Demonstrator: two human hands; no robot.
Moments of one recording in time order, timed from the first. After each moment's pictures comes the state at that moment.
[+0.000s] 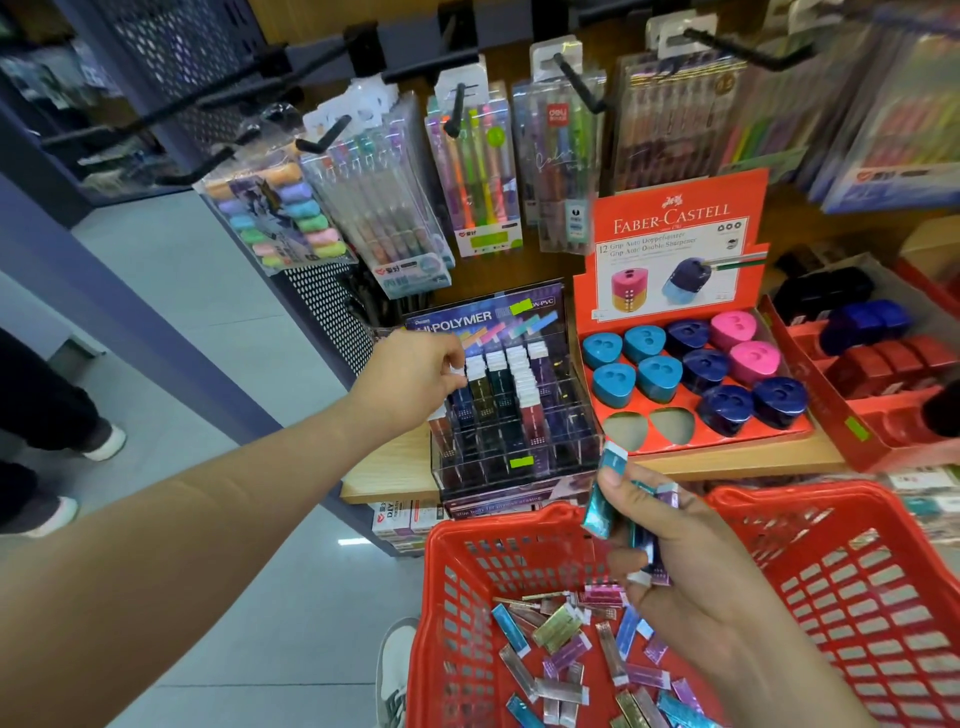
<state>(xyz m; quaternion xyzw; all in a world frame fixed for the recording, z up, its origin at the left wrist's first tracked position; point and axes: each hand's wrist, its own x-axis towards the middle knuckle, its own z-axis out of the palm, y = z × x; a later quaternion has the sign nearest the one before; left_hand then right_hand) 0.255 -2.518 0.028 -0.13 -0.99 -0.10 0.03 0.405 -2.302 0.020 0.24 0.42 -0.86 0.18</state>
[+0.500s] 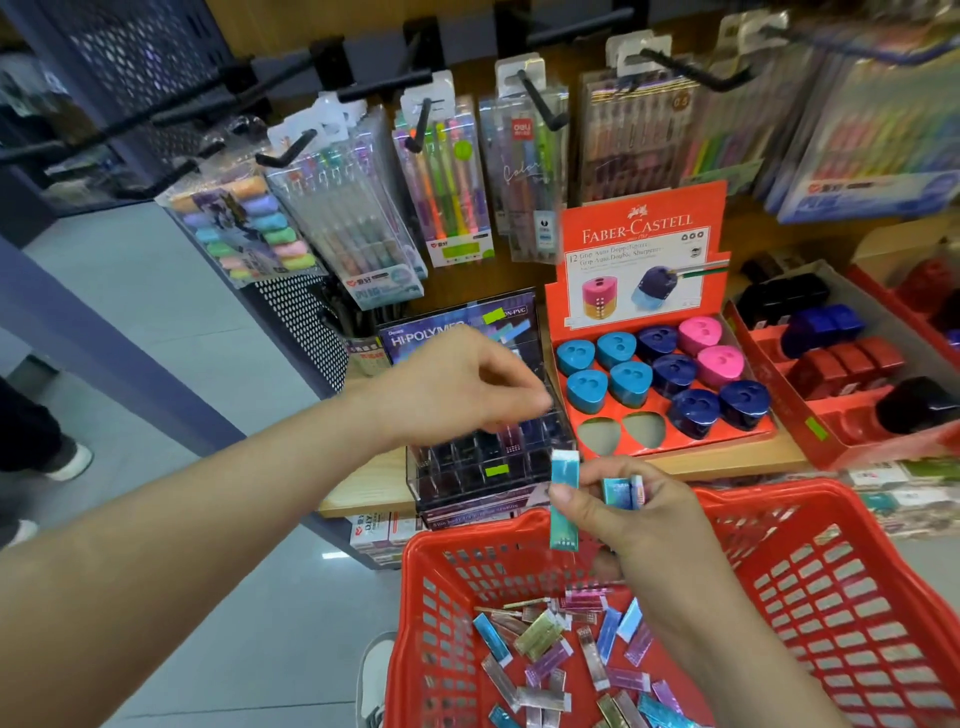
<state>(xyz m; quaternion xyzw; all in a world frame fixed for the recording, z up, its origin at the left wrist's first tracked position) 0.304 -2.454 0.099 -0.18 -0.90 -0.35 -0.19 0.405 -2.298 0.024 0.18 0.61 -0.77 0.10</state>
